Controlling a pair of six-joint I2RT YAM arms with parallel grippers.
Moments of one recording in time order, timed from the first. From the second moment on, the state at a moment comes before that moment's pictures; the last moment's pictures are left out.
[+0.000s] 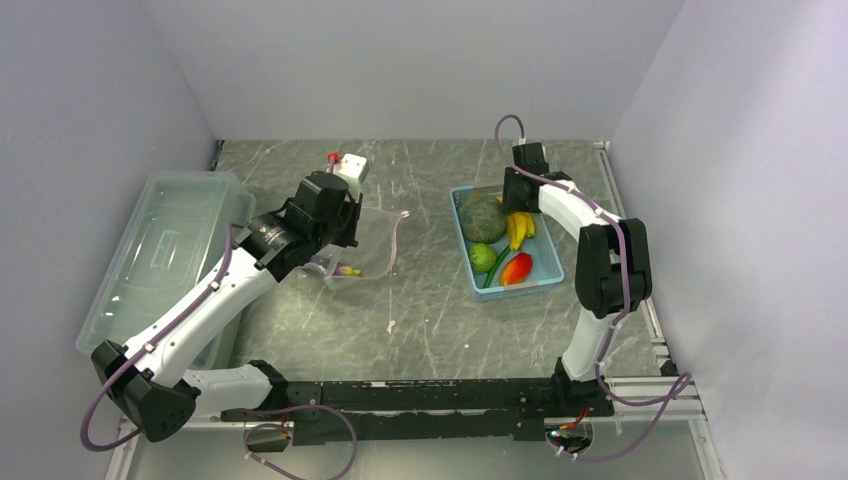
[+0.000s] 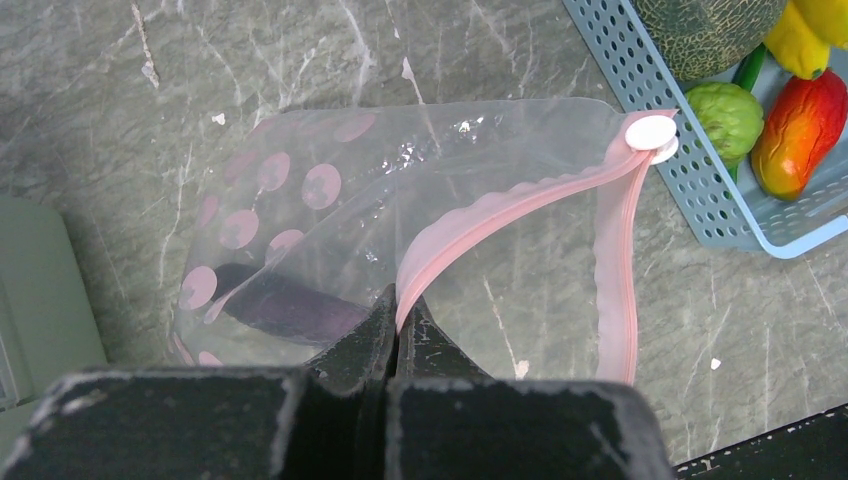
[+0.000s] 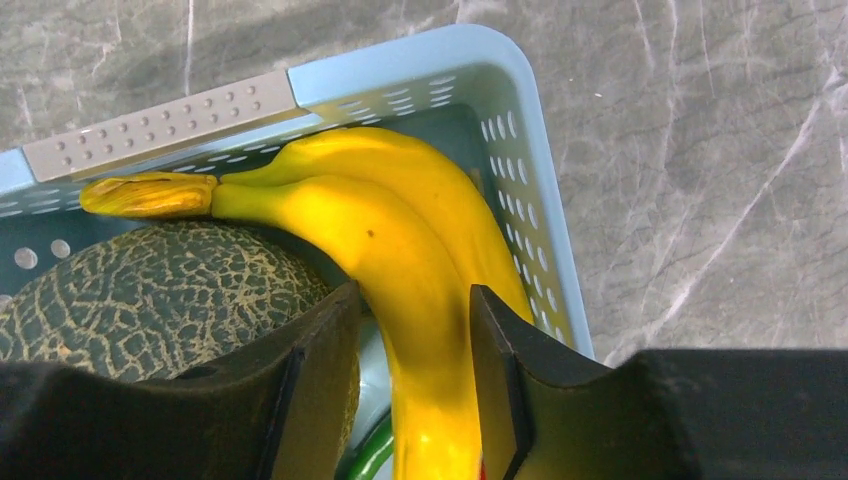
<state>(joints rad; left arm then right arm) -0.66 1.19 1.27 -0.72 -0.25 -0.23 0.19 1.85 1.35 -0.41 0.19 0.24</state>
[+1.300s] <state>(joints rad) -0.66 1.19 1.27 -0.72 -0.25 -0.23 0.27 1.37 1.08 -0.41 0.16 0.25</state>
